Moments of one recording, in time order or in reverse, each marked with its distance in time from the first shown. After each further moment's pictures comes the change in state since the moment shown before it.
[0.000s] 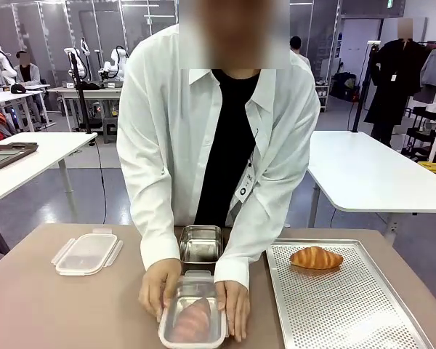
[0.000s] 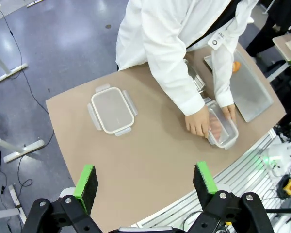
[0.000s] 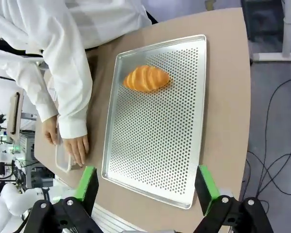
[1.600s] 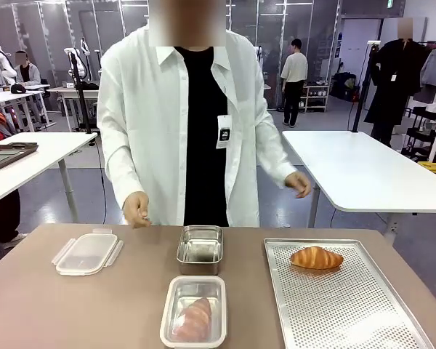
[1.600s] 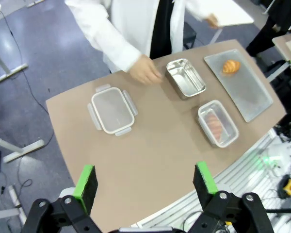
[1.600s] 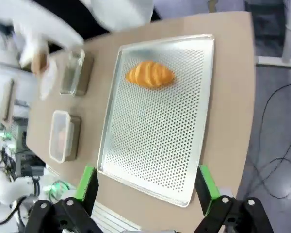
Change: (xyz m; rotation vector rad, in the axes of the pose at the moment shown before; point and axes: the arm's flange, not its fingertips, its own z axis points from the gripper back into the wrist) left arm 0.000 0.000 0.000 0.000 0.000 0.000; right arm 0.006 0.028 -0.006 -0.033 0.055 0.112
